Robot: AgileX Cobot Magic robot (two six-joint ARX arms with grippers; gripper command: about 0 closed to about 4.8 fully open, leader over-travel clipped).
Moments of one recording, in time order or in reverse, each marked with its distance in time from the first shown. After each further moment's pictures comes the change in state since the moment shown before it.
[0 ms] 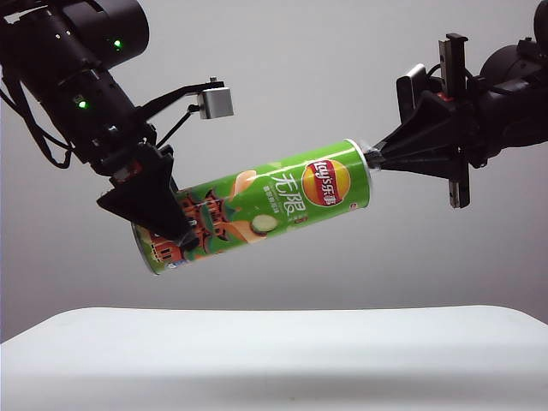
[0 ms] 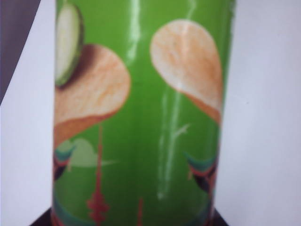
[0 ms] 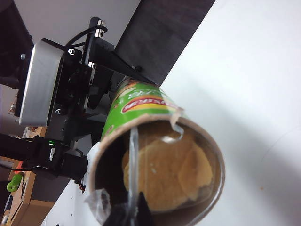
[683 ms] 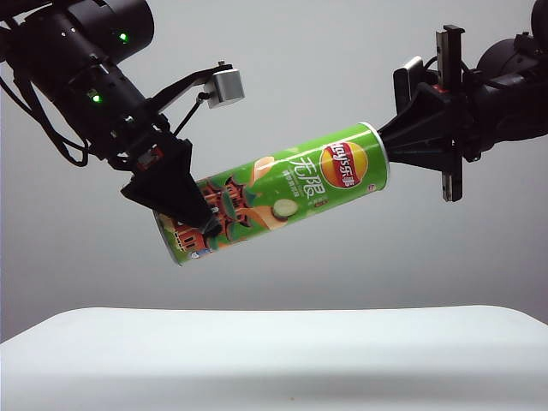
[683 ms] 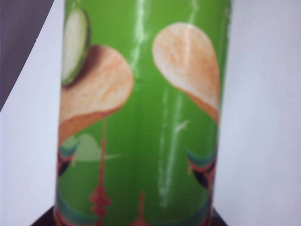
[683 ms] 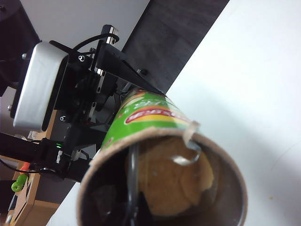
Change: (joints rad) left arm -0.011 0.004 -0.004 0.077 0.071 -0.090; right arm 0.010 -0.004 0.005 0.023 -0.016 0.023
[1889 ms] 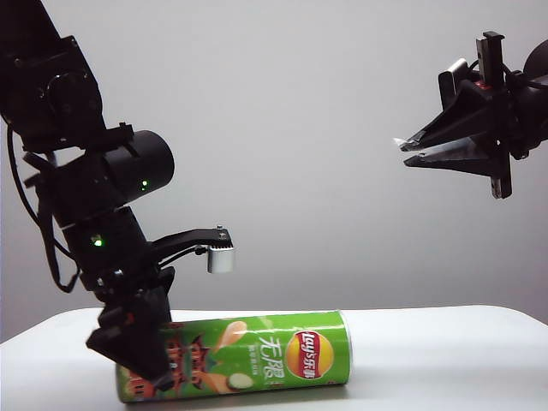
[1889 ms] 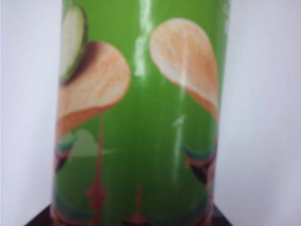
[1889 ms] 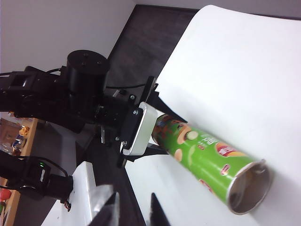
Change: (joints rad) left arm 0.050 0.377 0.019 0.021 -0.158 0.213; right arm -0.150 -0.024 0.000 -0.046 0.025 -0.043
